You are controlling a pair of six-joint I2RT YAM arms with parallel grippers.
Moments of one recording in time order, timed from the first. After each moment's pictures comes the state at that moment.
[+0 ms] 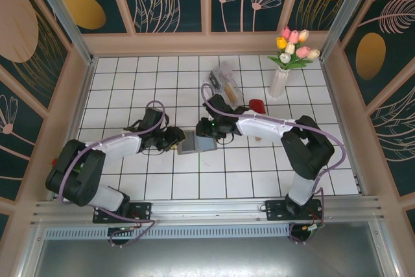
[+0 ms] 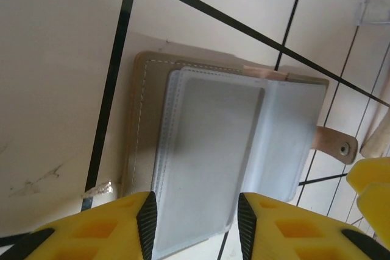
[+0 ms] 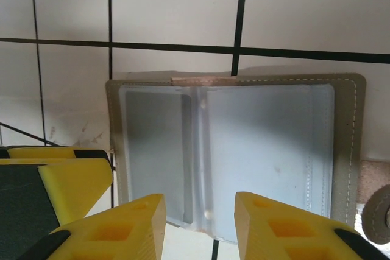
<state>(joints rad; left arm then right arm) -0.44 1.48 0.63 -0.13 0.39 -0.94 0.81 1.77 1.14 -0.37 -0.21 0.79</state>
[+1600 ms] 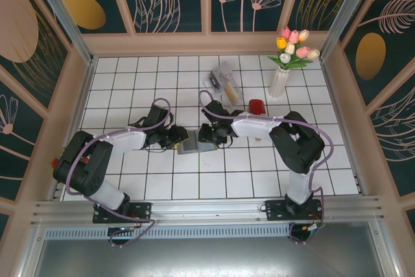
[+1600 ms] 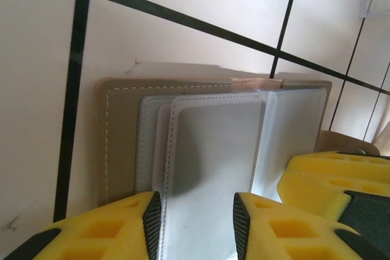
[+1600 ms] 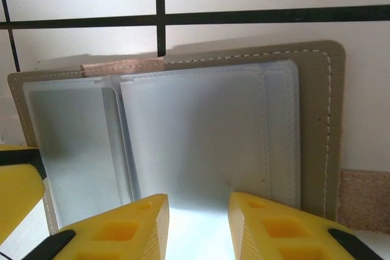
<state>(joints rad) -0.46 1.57 0.68 -0.11 0.41 -0.89 0.81 1.86 1.11 -0.36 -0.20 0.81</state>
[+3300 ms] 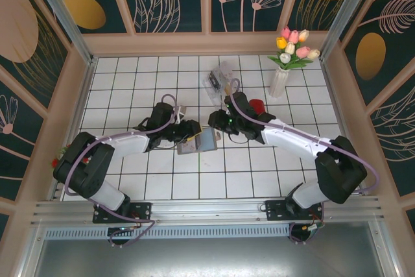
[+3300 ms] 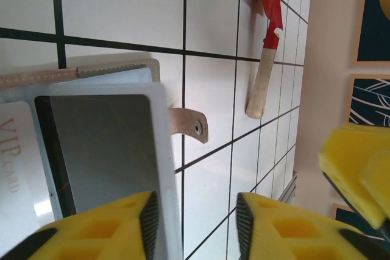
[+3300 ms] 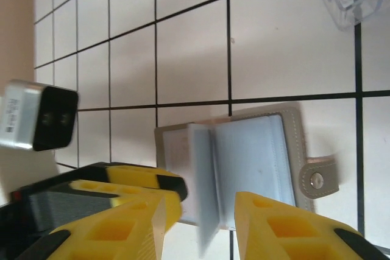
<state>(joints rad) -0.53 1.57 0.66 0.23 0.60 -1.00 0.74 1.46 0.93 -0.22 -0.15 0.91</state>
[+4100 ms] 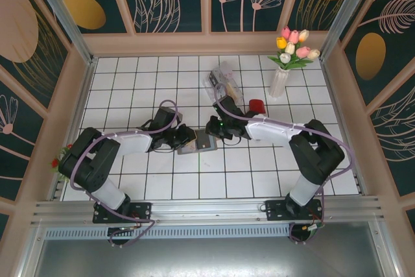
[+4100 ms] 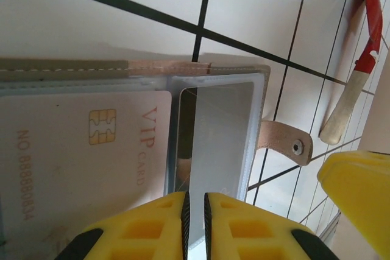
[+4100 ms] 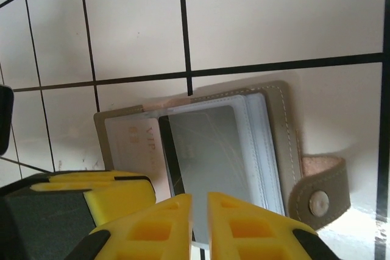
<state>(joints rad) -0.54 1.62 0.66 0.10 0.47 -1.03 0.76 1.69 1.01 -0.26 -0.19 0.91</state>
